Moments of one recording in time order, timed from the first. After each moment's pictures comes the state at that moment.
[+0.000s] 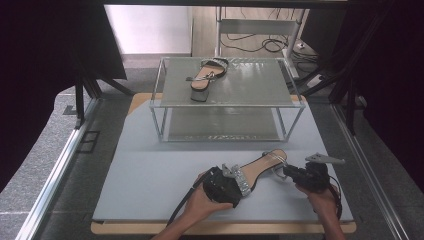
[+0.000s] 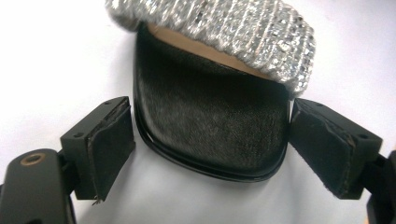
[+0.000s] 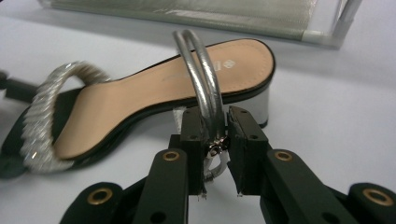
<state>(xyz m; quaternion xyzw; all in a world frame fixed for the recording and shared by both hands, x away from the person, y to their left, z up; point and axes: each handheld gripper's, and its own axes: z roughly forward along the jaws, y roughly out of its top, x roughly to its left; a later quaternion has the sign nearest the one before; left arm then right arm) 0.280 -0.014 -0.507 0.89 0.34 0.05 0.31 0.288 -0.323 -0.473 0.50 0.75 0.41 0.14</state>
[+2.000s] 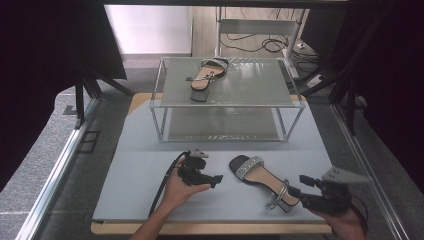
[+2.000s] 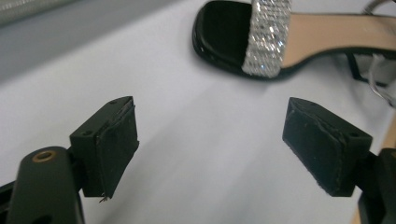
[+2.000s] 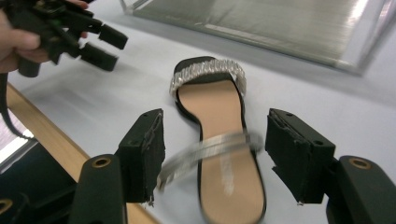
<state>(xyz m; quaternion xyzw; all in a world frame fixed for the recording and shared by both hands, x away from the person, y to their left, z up) 0.304 0.062 -0.477 0.84 0.39 0.02 0.38 0.218 -0.320 -0.411 0.43 0.78 0.44 0.14</state>
